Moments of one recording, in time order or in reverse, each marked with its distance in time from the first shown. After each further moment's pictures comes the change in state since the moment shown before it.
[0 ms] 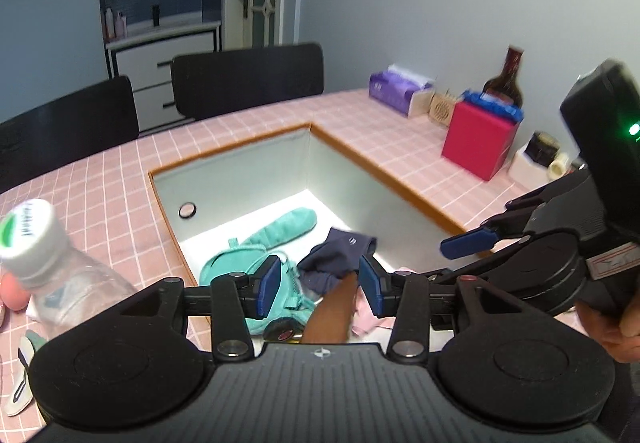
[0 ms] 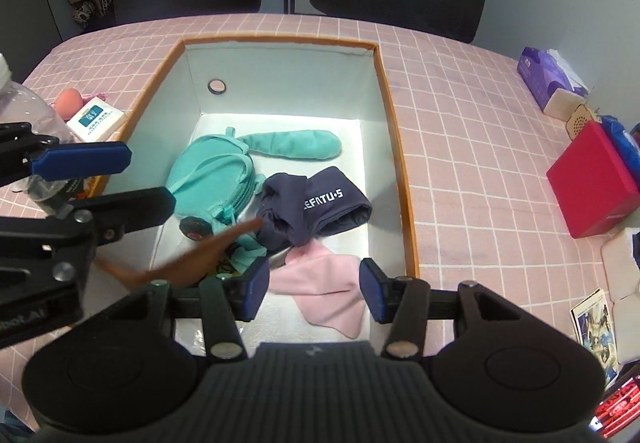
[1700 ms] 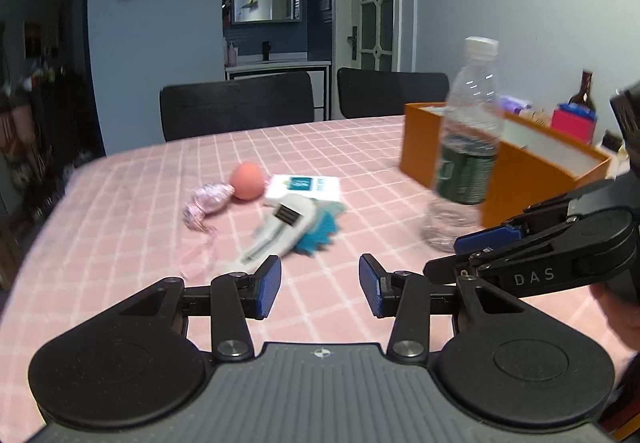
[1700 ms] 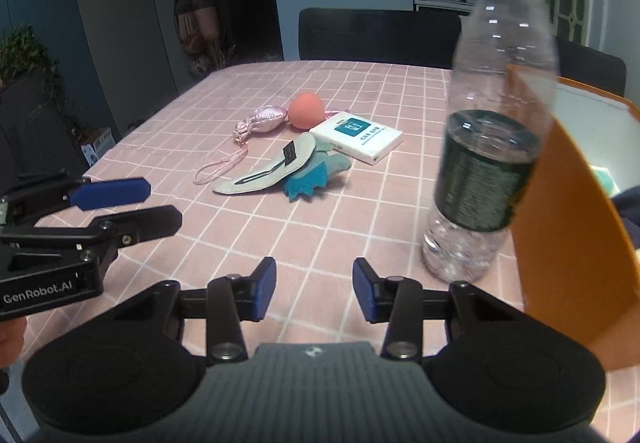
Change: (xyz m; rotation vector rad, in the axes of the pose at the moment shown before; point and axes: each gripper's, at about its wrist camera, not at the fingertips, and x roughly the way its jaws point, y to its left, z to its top) left arm -0.138 0.188 -0.193 -0.067 -0.186 0.232; right arm 0.026 0.278 -0.063 -0.087 -0.266 0.282
